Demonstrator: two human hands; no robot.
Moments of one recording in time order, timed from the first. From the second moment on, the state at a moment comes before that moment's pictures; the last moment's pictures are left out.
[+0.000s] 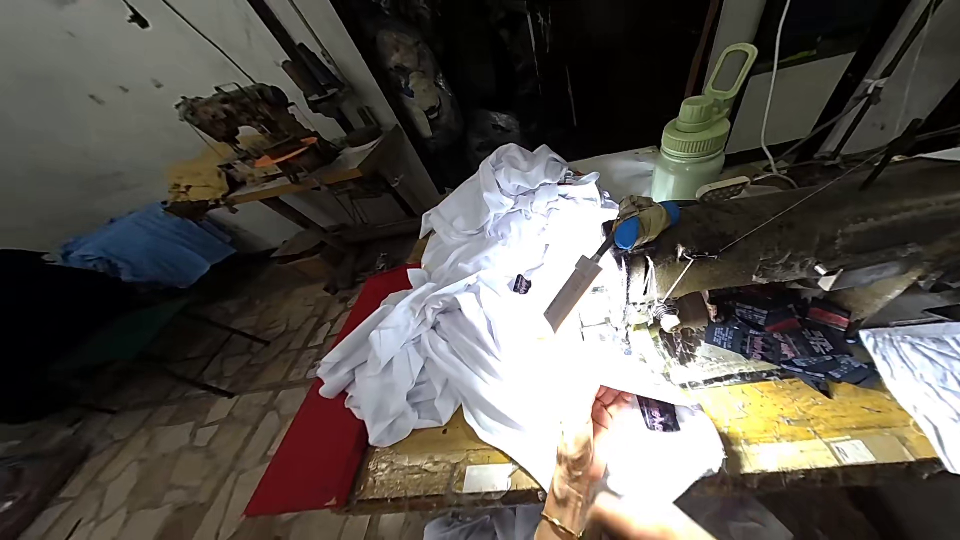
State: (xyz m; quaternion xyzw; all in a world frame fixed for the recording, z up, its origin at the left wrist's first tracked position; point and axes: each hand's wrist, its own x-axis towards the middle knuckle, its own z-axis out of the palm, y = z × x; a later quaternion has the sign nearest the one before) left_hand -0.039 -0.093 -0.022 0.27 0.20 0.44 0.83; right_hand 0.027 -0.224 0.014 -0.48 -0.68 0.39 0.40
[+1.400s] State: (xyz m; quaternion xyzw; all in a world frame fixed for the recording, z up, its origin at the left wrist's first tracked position) left_hand -0.034 -0.097 -0.023 0.38 0.22 0.44 0.78; right_hand 0.042 -0.160 0.006 -0.74 -0.45 0.06 0.49
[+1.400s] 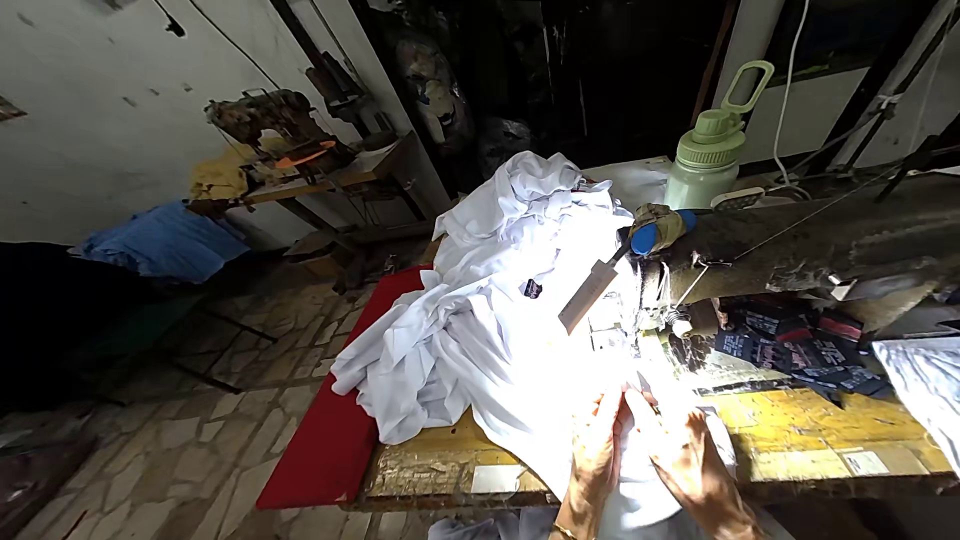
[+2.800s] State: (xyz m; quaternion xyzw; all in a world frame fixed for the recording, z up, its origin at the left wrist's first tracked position) left_hand -0.037 -0.096 -0.025 0.31 0.22 0.44 0.81; right_hand 0.053 -0.161 -0.005 -0.69 -0.42 0.11 0.58
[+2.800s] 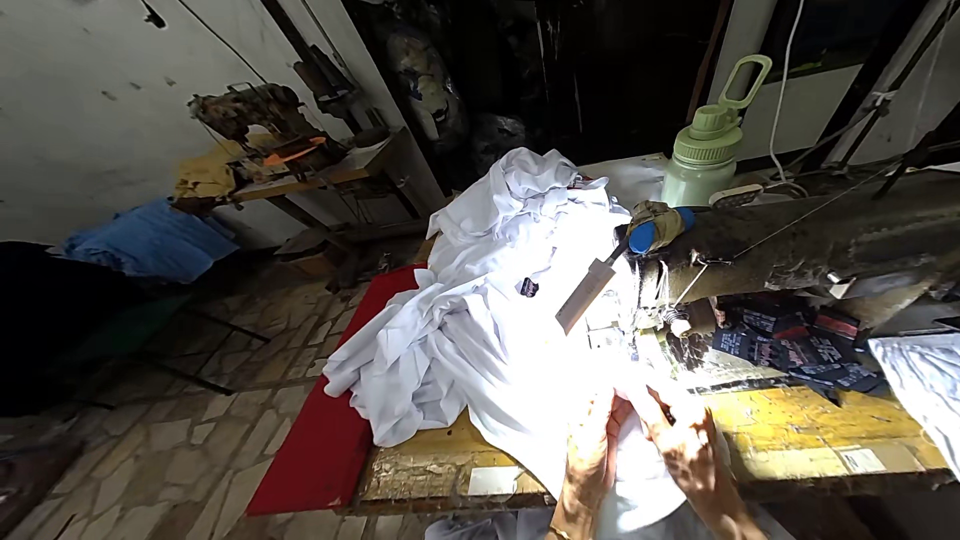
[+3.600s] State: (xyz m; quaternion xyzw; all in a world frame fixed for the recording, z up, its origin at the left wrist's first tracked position) left_hand -0.031 -0.100 -0.030 0.40 0.22 0.50 0.74; right_hand 0.057 -0.163 0.028 -0.72 -0.48 0.19 0.45
